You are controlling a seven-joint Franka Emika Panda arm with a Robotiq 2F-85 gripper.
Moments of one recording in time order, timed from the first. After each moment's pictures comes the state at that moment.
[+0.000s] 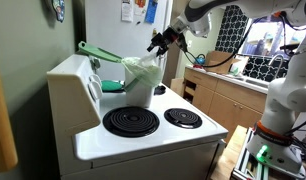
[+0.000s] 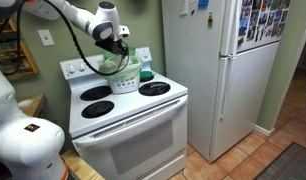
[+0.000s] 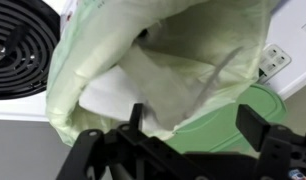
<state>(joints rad) 0.29 -0.14 0.07 -2.09 0.58 2.53 -0.21</state>
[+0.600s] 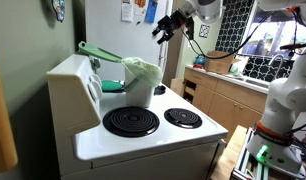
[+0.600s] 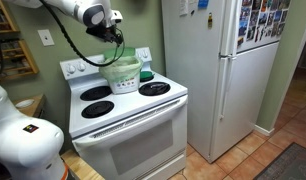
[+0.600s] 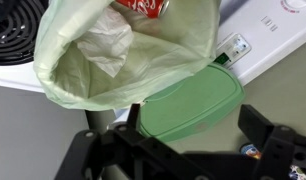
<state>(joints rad) 0.27 -0.26 0.09 -2.06 0.53 2.44 -0.19</state>
